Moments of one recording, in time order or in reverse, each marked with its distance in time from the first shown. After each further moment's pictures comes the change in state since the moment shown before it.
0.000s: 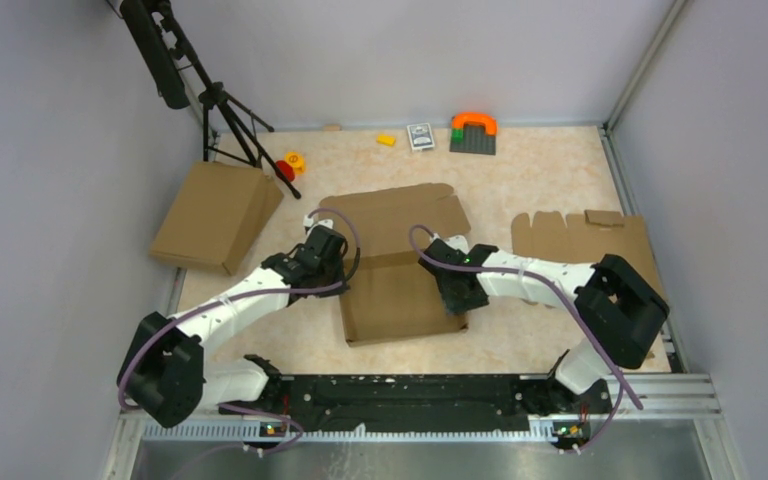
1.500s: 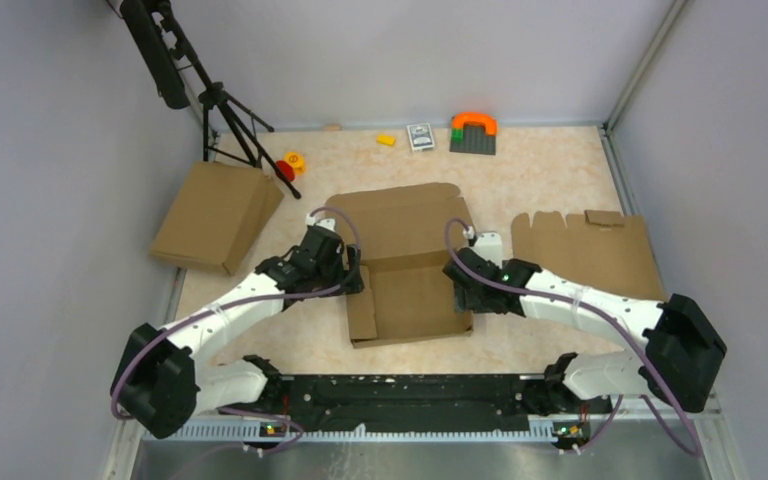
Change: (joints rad) left arm -0.006 -0.044 -0.014 0.026 0.057 0.050; right arm 0.025 -0.296 -0.125 -0.032 0.167 0.177
